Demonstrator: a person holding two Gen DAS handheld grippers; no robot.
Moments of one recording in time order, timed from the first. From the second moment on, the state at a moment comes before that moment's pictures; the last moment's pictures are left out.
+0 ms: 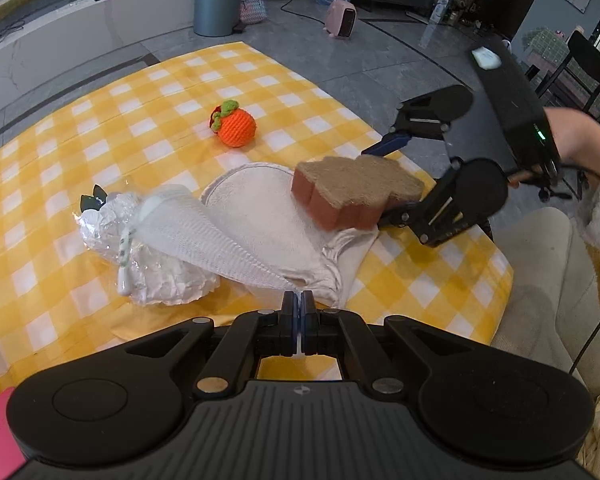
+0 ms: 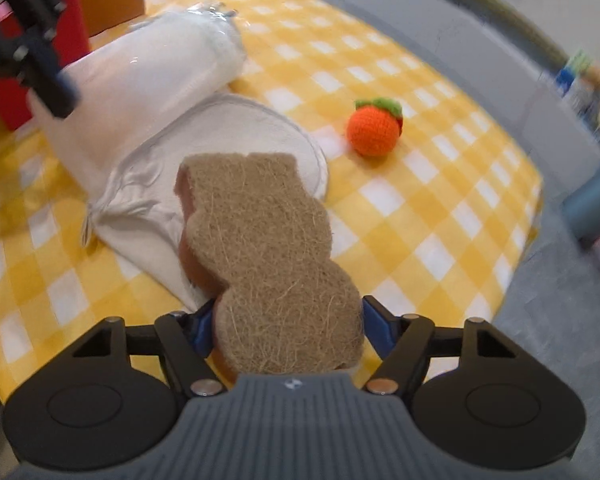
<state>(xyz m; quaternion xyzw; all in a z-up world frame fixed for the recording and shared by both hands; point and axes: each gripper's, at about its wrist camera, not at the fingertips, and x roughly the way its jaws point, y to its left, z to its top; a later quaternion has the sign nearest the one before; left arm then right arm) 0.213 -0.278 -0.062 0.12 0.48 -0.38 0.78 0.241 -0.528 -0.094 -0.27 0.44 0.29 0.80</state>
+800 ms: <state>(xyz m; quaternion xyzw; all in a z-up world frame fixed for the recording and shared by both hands) 0.192 -0.242 0.009 0.07 0.43 -0.38 0.82 0.109 -0.499 0.022 -0.20 0.24 0.03 0.95</state>
